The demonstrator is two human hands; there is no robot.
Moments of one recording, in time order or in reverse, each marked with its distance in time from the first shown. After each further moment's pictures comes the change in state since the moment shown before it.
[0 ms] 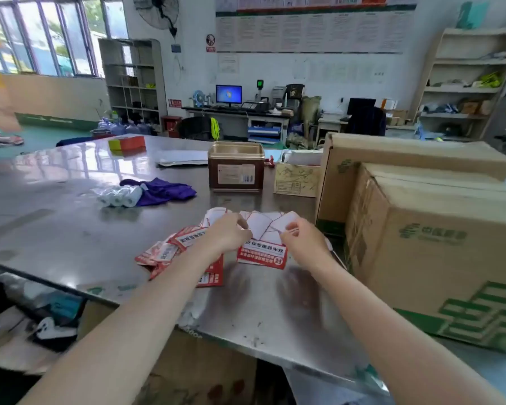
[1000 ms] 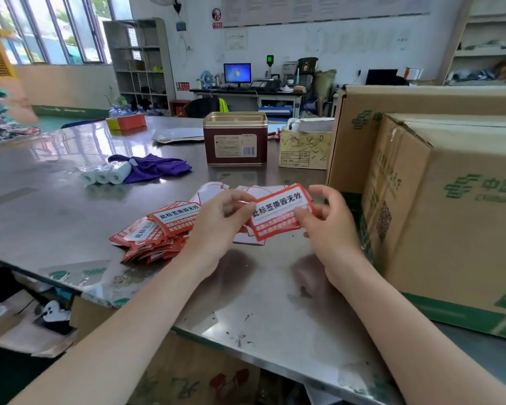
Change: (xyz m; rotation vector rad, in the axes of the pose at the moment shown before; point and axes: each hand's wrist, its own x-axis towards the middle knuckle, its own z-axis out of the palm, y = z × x) left_hand -0.029 -0.005 0.037 -0.610 0.205 0.125; right_hand -0.021 0.023 -0.006 0.583 0.083 -0.054
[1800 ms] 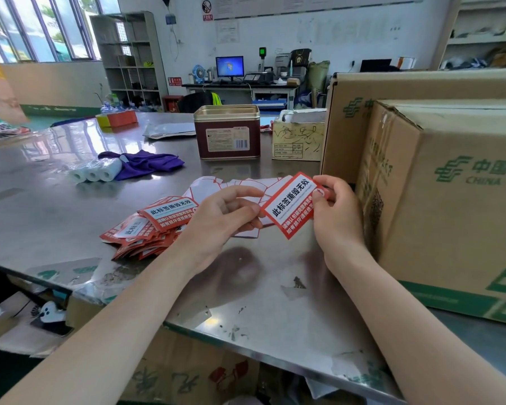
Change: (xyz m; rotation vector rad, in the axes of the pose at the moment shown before) left_hand -0.007 0.003 0.001 -0.169 -0.235 -0.047; right_hand 0.006 0.002 -0.009 -0.038 0.171 -0.014
